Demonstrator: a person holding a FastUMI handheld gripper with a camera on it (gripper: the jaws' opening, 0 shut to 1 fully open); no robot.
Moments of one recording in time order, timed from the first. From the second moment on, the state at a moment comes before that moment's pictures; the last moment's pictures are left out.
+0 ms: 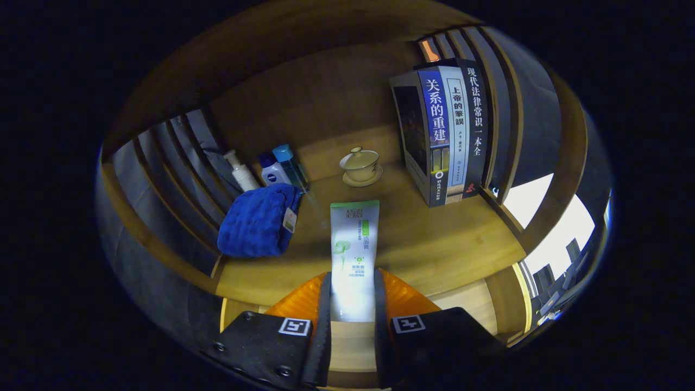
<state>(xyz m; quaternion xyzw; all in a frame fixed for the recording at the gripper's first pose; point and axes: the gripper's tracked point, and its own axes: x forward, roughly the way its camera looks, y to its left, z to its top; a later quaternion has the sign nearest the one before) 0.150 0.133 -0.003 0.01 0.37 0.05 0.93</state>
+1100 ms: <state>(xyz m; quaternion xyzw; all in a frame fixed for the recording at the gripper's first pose) 0.148 0.152 0.016 -0.02 0.26 0.08 0.96</state>
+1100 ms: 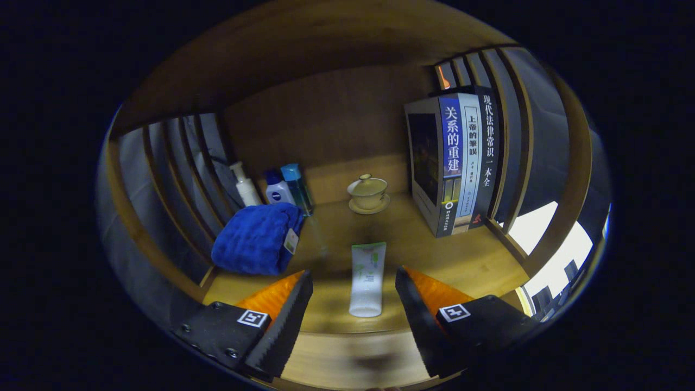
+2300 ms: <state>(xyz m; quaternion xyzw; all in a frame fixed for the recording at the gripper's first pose) -0.055 0.120 0.034 -0.07 0.07 0.07 0.99</state>
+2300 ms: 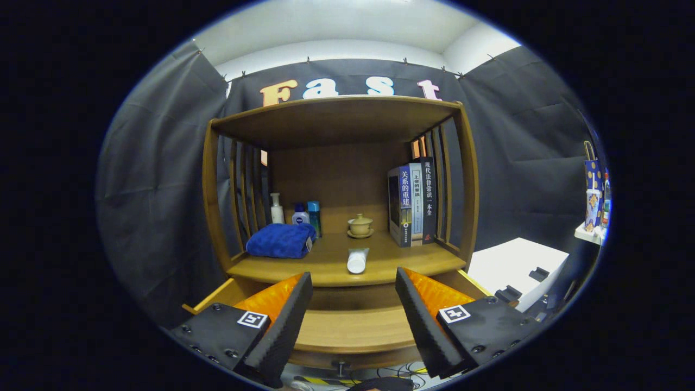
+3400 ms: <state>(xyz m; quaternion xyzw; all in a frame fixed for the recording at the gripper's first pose) -0.091 0.087 -0.104 -0.10 0.15 0.05 0.98</state>
